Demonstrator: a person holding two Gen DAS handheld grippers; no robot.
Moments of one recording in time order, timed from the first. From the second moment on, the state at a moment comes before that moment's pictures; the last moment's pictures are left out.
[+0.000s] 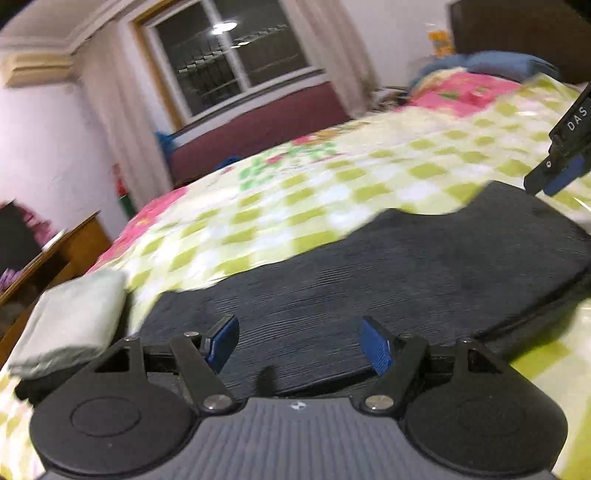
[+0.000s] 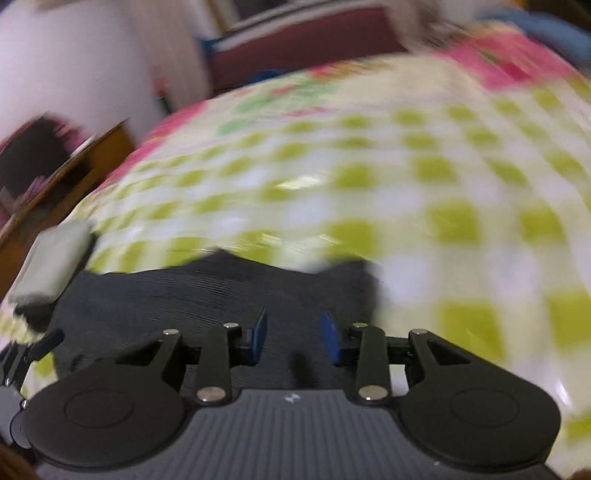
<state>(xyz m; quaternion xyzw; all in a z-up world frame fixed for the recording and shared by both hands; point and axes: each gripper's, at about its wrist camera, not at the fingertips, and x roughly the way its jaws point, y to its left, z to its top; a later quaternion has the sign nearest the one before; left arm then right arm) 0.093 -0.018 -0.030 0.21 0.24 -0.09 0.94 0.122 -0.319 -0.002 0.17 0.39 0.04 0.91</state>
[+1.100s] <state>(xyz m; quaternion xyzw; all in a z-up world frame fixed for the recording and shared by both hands) 0.106 -0.101 -0.029 0.29 0.27 -0.18 0.90 0.189 -0.403 -0.086 0.38 0.41 0.22 0.80</state>
